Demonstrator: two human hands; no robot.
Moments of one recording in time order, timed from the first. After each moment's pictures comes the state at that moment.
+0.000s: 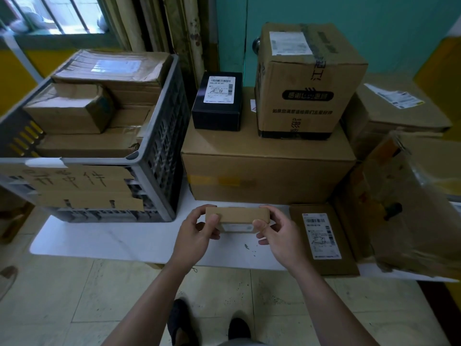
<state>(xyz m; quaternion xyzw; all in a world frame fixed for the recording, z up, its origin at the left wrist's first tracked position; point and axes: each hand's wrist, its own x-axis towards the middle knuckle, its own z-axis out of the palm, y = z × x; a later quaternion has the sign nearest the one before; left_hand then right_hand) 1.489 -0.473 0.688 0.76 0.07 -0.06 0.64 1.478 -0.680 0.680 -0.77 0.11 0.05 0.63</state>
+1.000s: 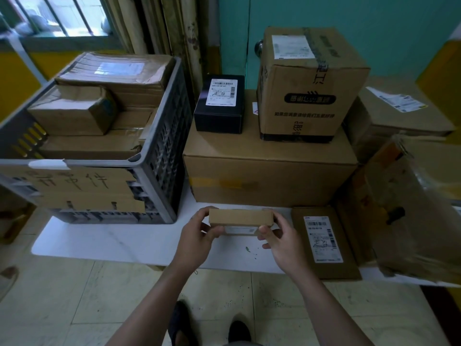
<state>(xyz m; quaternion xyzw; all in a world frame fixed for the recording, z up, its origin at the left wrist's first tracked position) 1.493 -0.470 0.683 0.83 0.00 -0.05 0.55 1.472 -0.683 0.675 -0.81 0.09 0.05 0.58</state>
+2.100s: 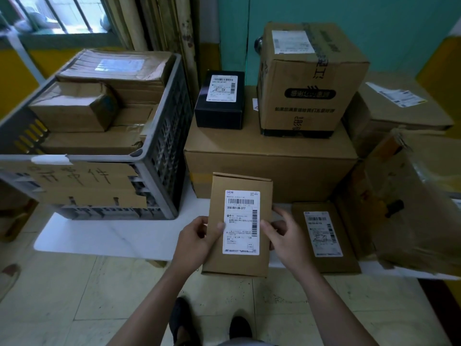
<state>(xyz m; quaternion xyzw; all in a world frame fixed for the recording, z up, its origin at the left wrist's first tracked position) 1.475 -0.465 0.682 0.81 0.10 -0.10 0.57 1.464 -0.683 0.678 -0.79 0.12 0.03 0.60</state>
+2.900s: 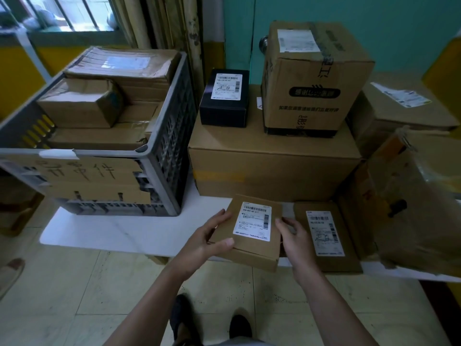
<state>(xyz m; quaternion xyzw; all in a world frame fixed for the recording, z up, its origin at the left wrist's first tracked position) 1.465 -0.457 0.689 0.72 -0.05 -0.23 0.65 1.462 -0.684 0.676 -0.70 0.28 0.07 0.65</state>
